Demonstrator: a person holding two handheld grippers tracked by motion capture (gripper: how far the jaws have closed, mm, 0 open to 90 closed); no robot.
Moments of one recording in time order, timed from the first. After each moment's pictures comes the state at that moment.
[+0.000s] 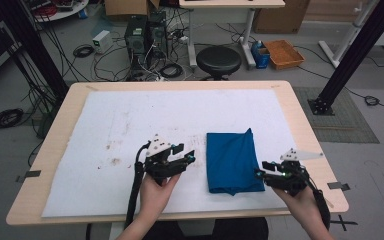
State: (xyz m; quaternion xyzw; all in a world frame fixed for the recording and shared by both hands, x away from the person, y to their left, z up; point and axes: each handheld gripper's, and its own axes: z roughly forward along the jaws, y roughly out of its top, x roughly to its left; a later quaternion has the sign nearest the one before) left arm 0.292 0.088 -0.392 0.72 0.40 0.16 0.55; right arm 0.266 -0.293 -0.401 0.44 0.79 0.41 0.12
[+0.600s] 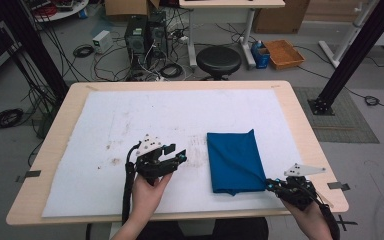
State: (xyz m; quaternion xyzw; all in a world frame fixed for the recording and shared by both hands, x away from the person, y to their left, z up) left arm 0.295 0.099 -0.394 0.71 0.41 0.15 0.54; right arm 0.246 -0.315 -0.426 0.45 0.81 0.35 0.13
